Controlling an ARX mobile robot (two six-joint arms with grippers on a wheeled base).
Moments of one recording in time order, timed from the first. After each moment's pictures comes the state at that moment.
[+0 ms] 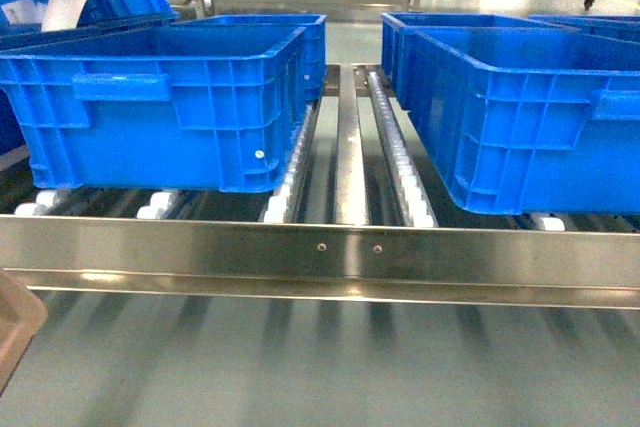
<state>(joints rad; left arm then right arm) 0.00 0.30 0.01 0.29 0.00 -0.02 0.00 0.20 0.01 0.20 0.00 -0.01</state>
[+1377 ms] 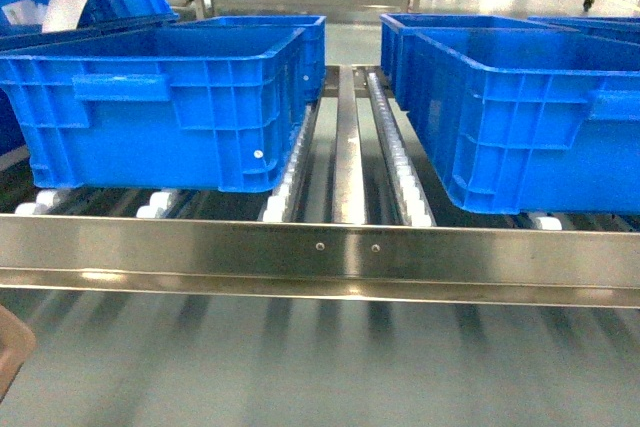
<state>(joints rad) 0.00 0.01 0.02 -0.01 0.00 -0.02 0.00 0.00 0.01 0.00 0.00 -0.01</state>
